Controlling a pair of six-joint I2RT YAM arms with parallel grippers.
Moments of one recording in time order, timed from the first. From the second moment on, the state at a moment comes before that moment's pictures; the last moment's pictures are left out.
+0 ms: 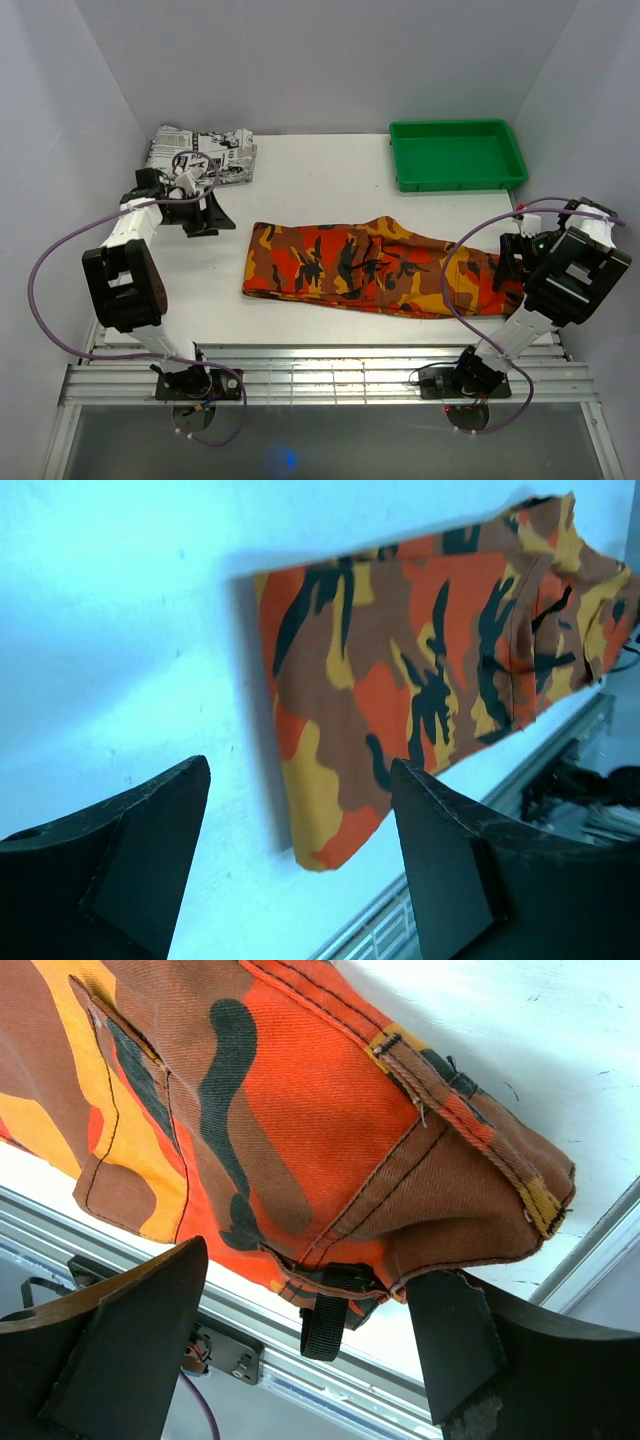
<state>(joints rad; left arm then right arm) 0.21 1.67 1.24 -0.66 0.79 0.06 -0.64 1.80 1.31 -1.19 -0.41 -0.84</state>
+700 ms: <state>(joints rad) 0.14 1.91 0.94 -0.33 1.08 -0.08 -0.63 1.80 1.31 -1.20 -0.34 -0.82</state>
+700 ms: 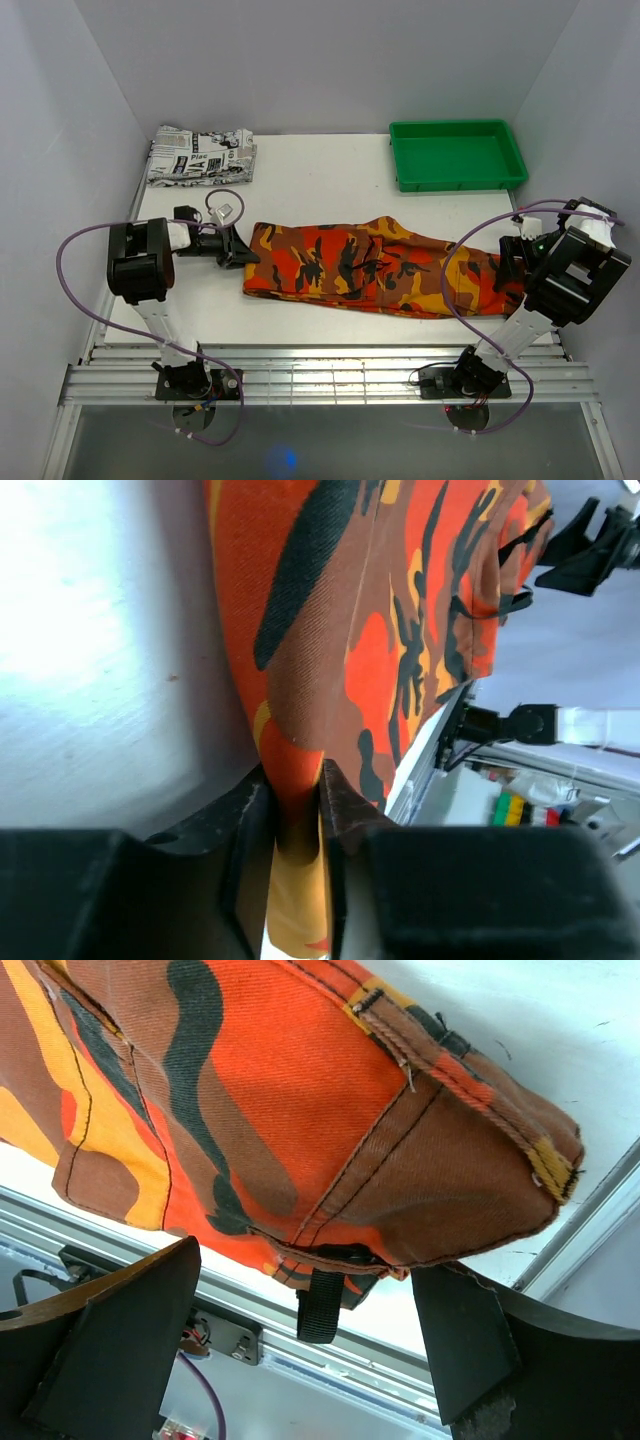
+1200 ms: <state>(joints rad) 0.47 1.86 1.14 -0.56 1.04 0.05 -0.60 1.80 1.35 -1.22 -0.50 -0.77</state>
